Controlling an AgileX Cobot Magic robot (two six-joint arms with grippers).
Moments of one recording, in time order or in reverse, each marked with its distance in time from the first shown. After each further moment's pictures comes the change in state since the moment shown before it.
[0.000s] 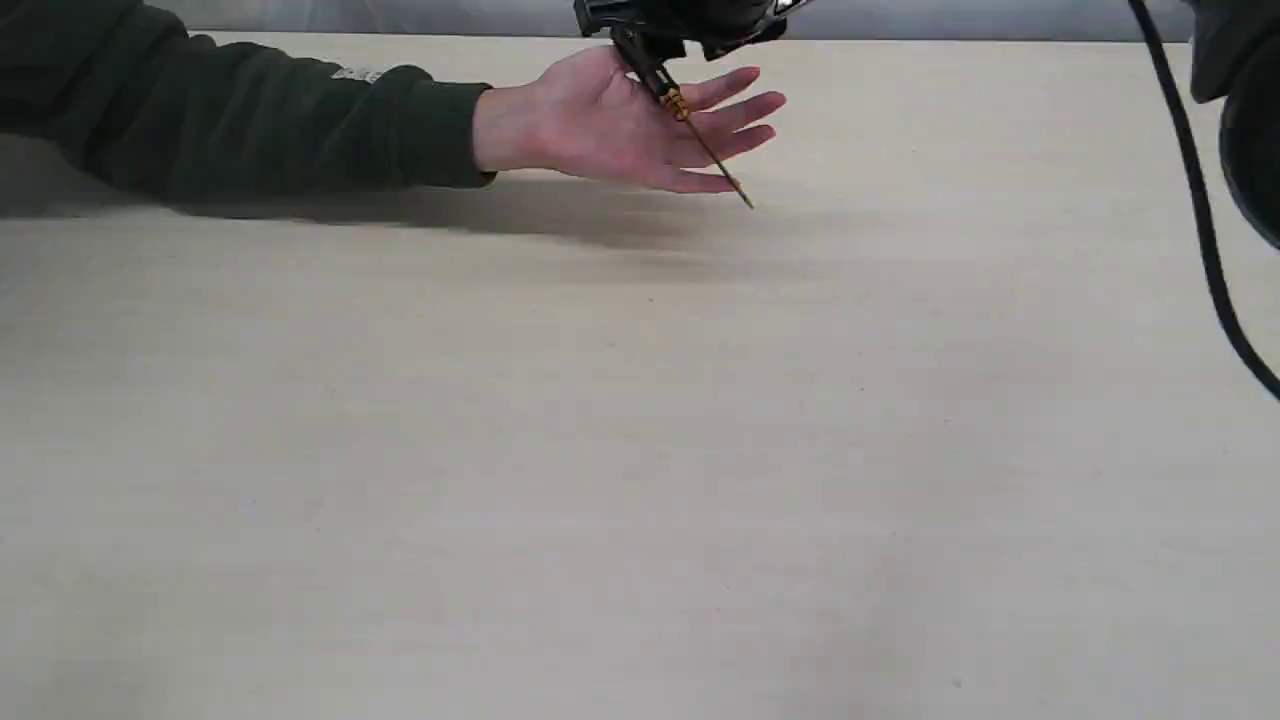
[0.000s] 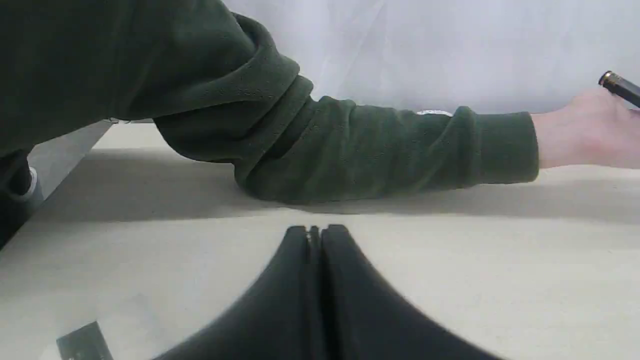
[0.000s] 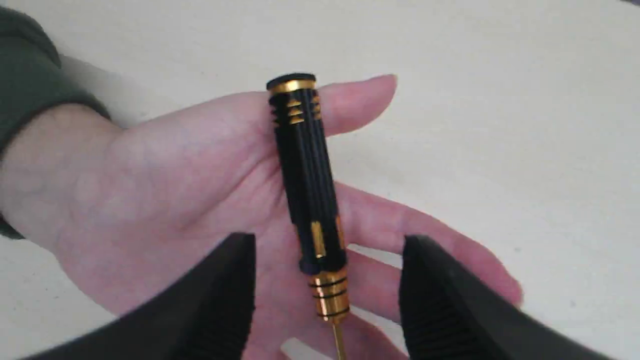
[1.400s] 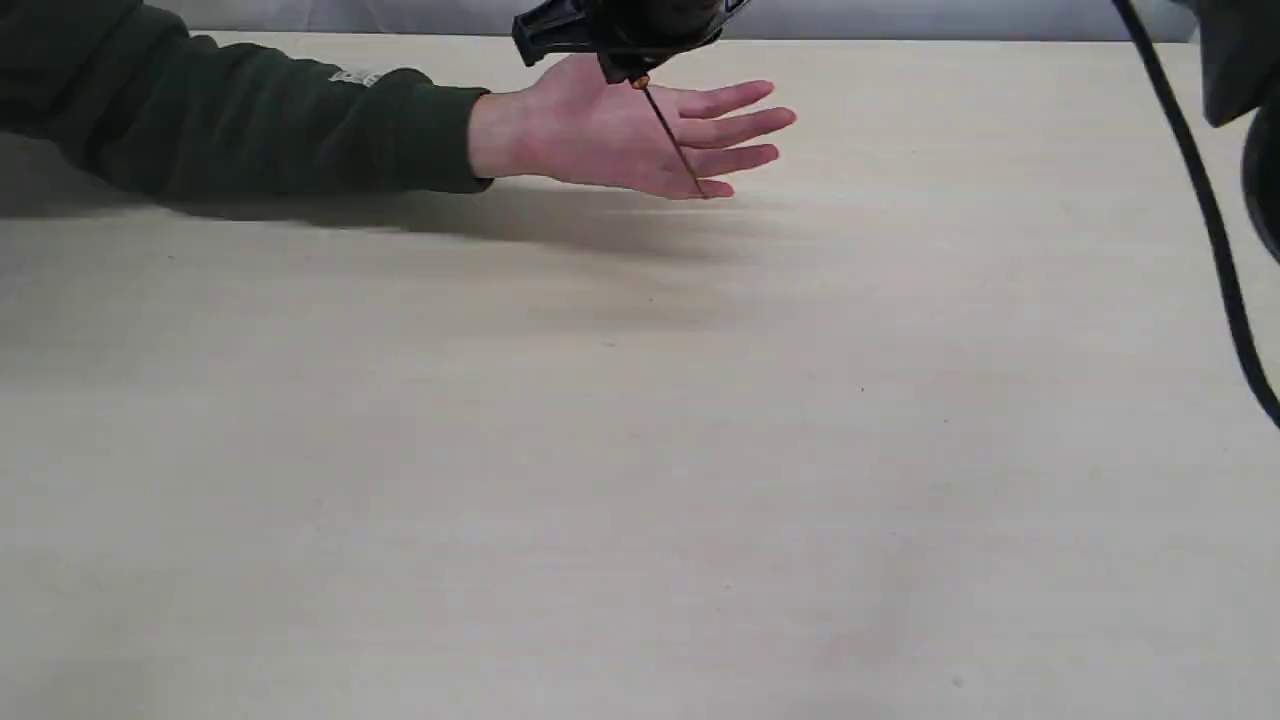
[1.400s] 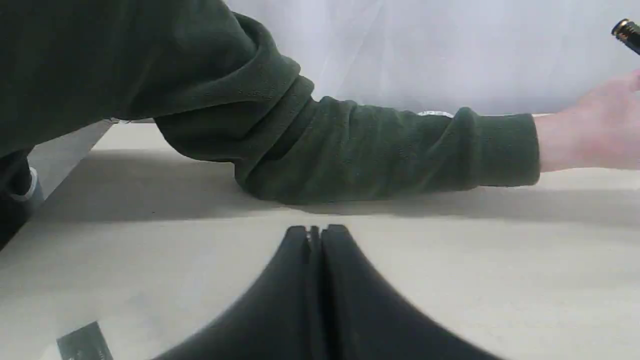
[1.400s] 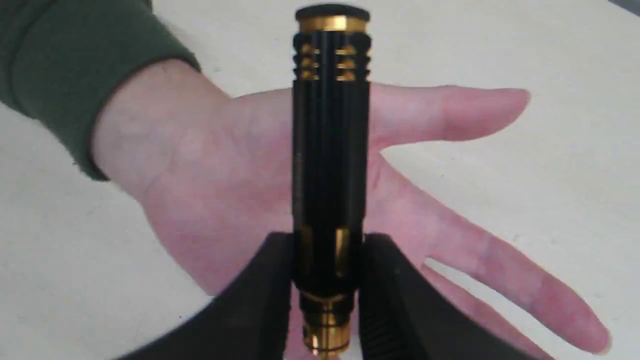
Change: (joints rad) left arm 0.000 0.000 0.000 0.000 0.000 0.000; right arm 0.098 -0.037 0.020 -0.079 0.051 -0.005
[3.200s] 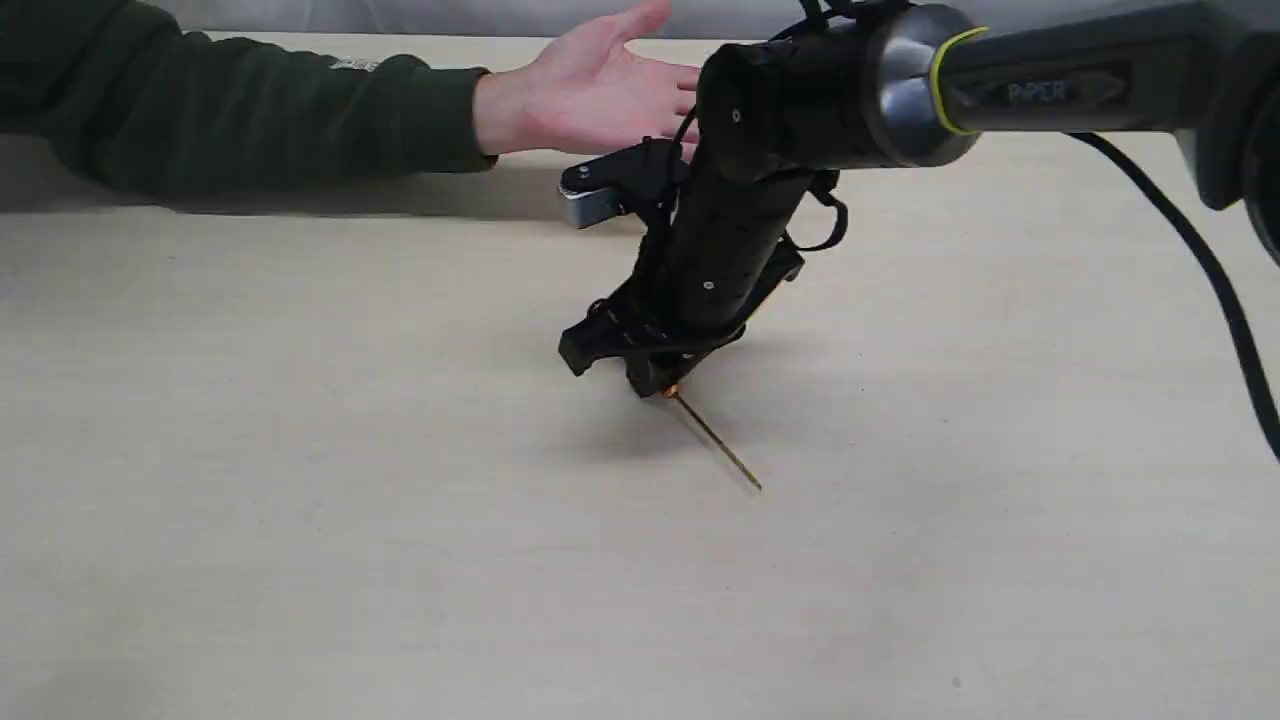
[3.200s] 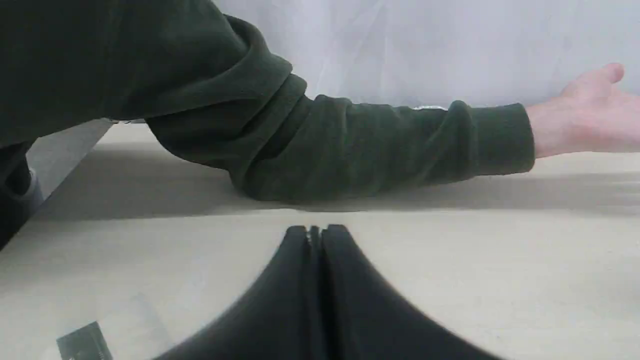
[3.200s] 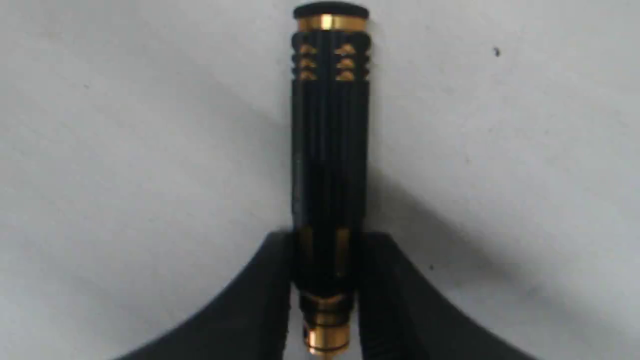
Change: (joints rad) left arm 0.000 0.000 0.000 0.000 0.000 0.000; right arm 0.016 -0.013 0.502 0.314 -0.083 -0.278
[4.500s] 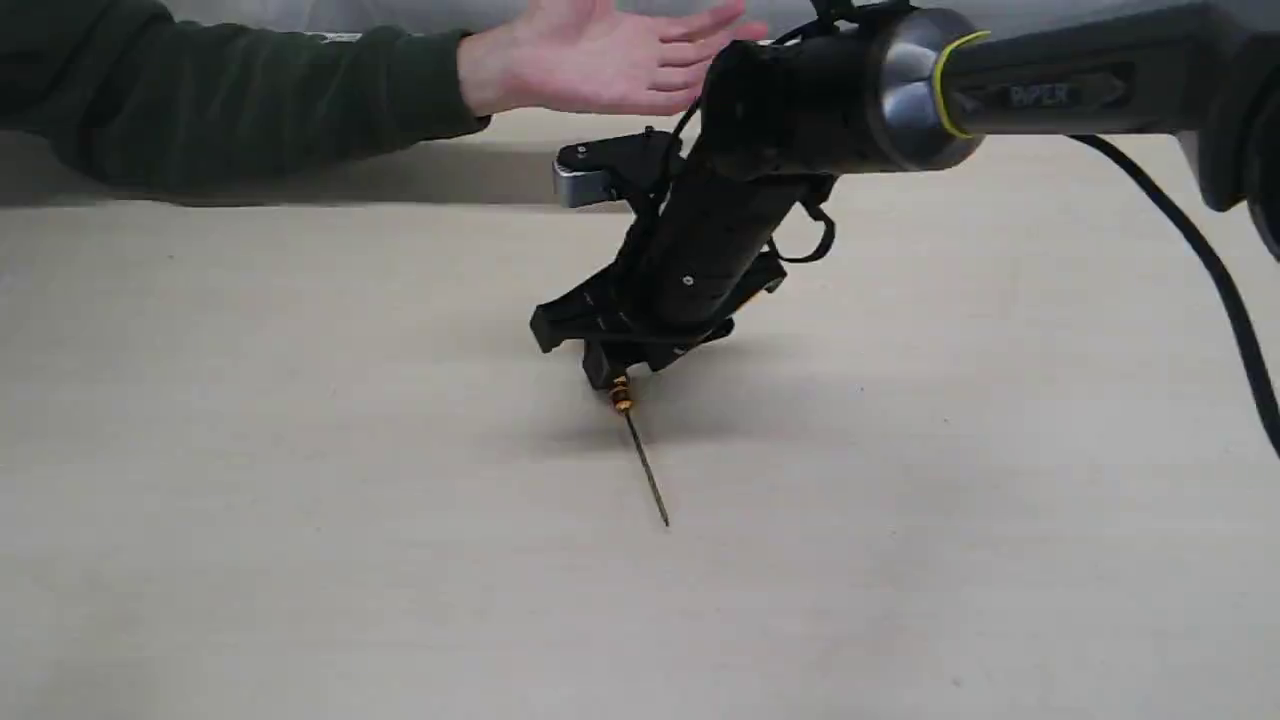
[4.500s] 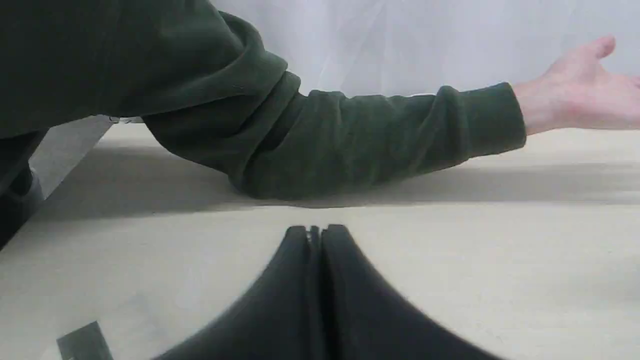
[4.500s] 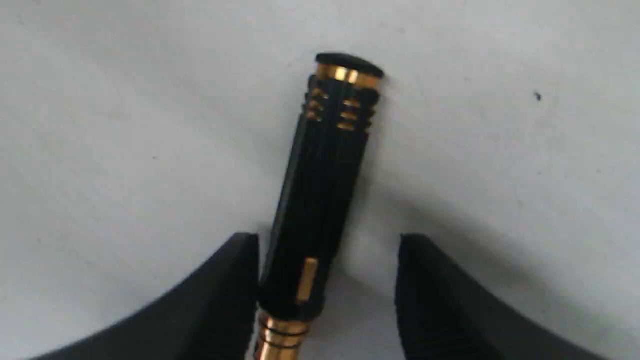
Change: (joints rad) left arm 0.000 0.000 0.000 0.000 0.000 0.000; right arm -0.002 -0.002 0.012 0.139 -0.071 0.002
